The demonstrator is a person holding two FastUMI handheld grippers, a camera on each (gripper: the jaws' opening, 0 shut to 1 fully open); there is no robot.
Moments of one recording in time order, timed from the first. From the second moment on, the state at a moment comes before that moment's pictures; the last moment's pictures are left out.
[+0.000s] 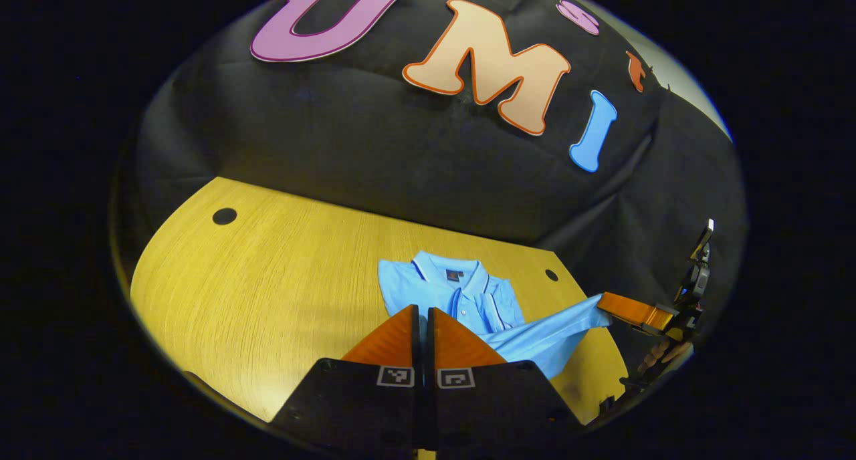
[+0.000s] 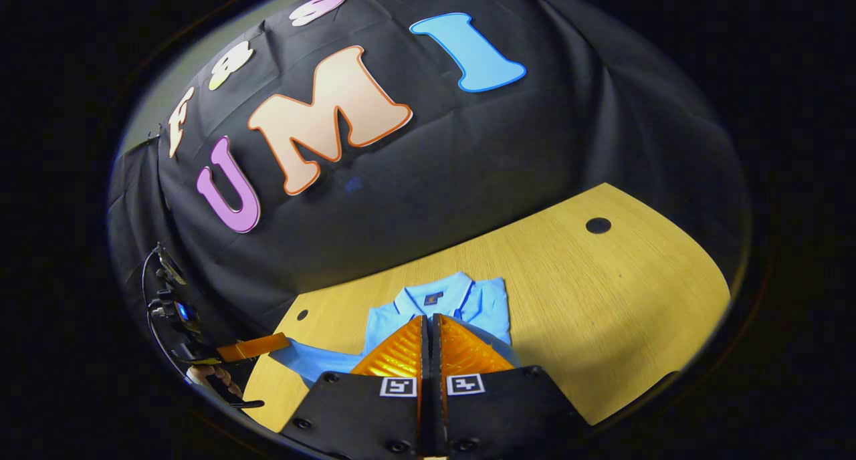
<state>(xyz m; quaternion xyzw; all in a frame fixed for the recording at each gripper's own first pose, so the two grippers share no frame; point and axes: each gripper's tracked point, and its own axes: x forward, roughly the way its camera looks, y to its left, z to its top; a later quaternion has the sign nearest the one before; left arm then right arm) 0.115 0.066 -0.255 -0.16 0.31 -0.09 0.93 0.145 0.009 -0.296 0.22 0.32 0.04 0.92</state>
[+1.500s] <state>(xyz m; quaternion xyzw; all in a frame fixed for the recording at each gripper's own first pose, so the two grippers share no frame) 0.064 0.073 -0.163 -0.06 0.17 -0.01 0.98 0.074 -0.008 -0.183 0.02 0.18 0.03 0.98</state>
